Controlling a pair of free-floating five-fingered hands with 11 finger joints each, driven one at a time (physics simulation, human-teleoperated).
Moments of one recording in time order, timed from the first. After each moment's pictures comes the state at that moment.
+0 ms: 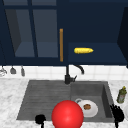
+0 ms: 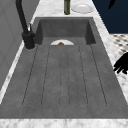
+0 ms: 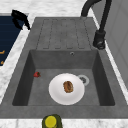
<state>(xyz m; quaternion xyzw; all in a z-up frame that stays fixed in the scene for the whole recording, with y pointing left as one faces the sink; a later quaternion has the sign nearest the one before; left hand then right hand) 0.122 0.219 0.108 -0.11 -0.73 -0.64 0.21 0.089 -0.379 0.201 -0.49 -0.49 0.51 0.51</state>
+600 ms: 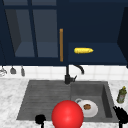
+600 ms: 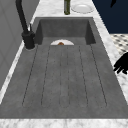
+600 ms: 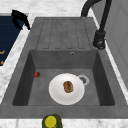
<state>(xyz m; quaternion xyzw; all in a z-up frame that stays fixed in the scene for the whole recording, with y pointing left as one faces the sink) 0.122 0.219 0.108 -0.11 -0.73 -0.64 0.21 0.070 -0.407 0.208 -0.46 -0.51 0.52 0.51</state>
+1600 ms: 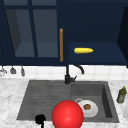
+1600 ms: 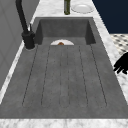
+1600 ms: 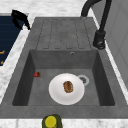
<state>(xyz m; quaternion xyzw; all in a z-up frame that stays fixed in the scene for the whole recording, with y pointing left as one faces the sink) 0.122 0.219 0.108 -0.11 -0.73 -0.64 0.21 0.092 -0.530 0.257 -0.45 -0.51 0.52 0.53</state>
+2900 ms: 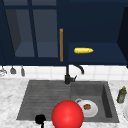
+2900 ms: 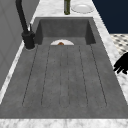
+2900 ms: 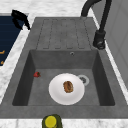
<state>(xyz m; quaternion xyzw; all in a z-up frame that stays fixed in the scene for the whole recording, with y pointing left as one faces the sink) 0.122 0.219 0.108 -0.11 -0.73 -0.64 0.21 0.215 -0.632 0.345 -0.40 -0.47 0.55 0.56</state>
